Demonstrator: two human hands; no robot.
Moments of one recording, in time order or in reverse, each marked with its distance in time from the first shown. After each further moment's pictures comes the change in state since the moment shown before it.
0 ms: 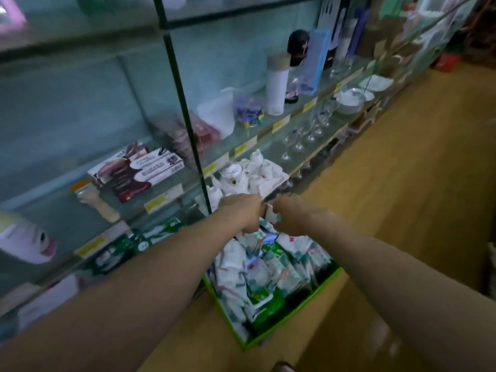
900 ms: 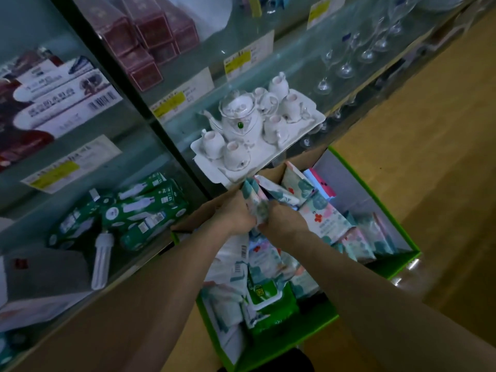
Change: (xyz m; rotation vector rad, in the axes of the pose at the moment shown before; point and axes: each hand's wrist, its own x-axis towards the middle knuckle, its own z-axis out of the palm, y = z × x) left_hand 0.169 -0.042 0.169 -0.692 -0.136 -0.279; right_hand 0.172 0.016 0.186 0.442 -0.163 0.059
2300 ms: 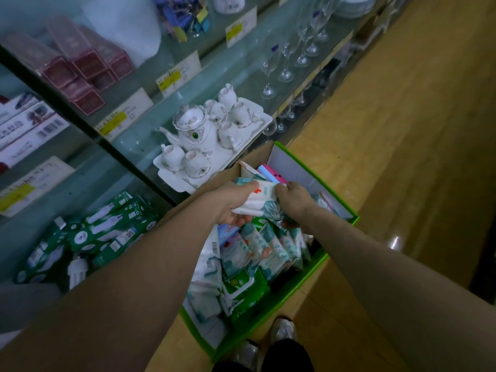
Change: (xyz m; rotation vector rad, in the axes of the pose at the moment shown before) left_hand -0.031 0.085 0.016 -0.469 -0.193 -0.191; right_hand -0.057 0.068 -0.056 0.869 0.200 0.310
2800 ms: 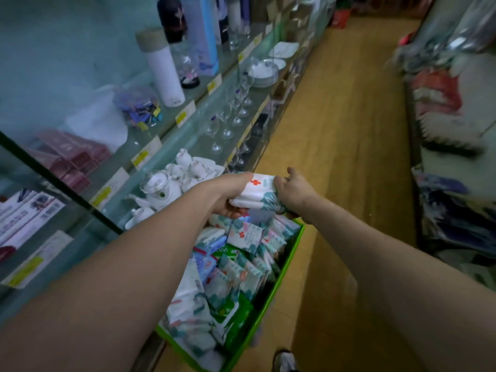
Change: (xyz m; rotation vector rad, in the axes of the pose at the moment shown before) left_hand -0.120 0.090 0.031 0.289 -0.131 0.284; right_hand -0.124 -0.044 -0.094 0.041 0.349 -0.152
